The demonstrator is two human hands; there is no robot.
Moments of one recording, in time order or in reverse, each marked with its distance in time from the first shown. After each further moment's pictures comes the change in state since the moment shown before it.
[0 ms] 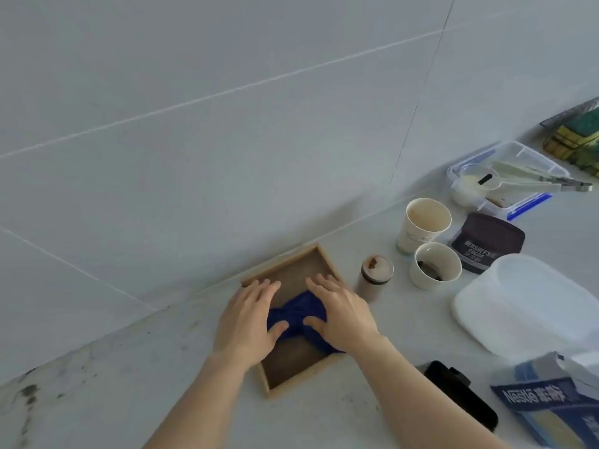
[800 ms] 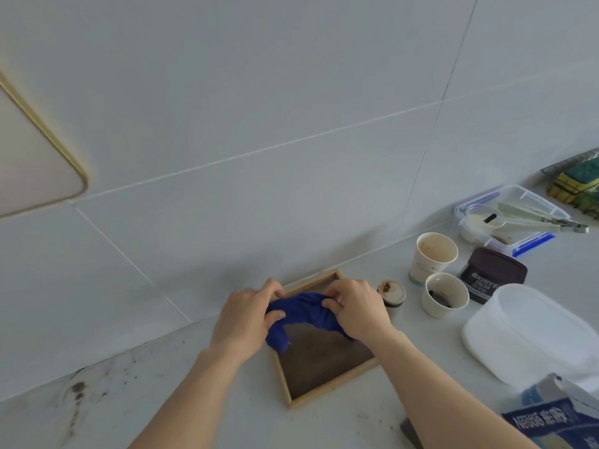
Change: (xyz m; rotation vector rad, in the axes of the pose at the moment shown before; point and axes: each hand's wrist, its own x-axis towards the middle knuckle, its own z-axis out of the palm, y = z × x) left_hand -0.029 -0.010 -0.091 -0.147 0.123 -0.044; right_hand -0.004 -0.047 -0.065 0.135 0.210 0.057
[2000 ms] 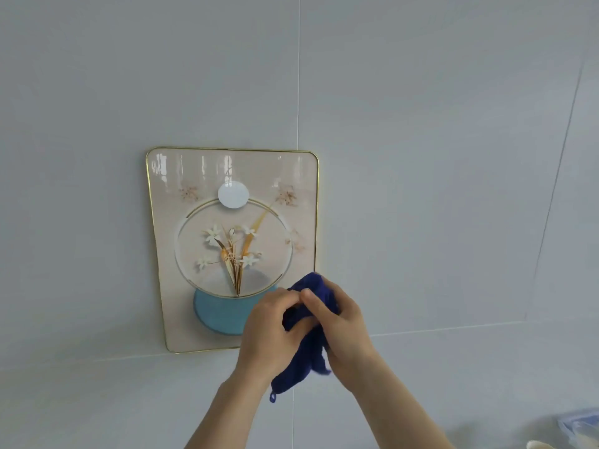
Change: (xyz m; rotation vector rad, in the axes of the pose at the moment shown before) left_hand -0.135 -0.060 -0.322 -0.413 0.809 0.283; right_hand -0.082 -0.413 -0.109 1.236 -0.011 -0.459
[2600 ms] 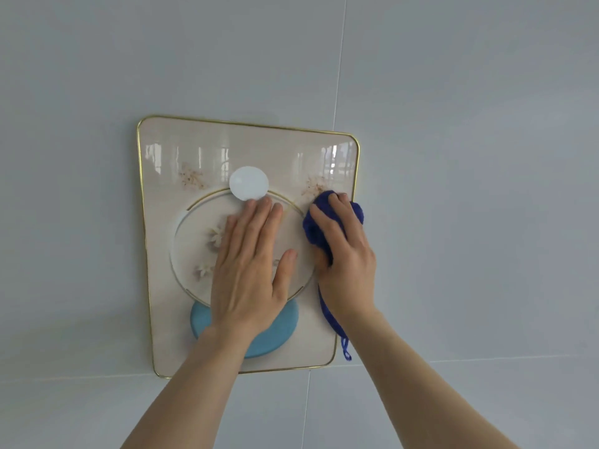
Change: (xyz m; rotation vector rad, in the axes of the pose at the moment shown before) left_hand 0.096 -0.054 -0.038 0.591 0.380 0.311; right_hand 0.135 0.003 0.033 -0.986 0.312 -1.021
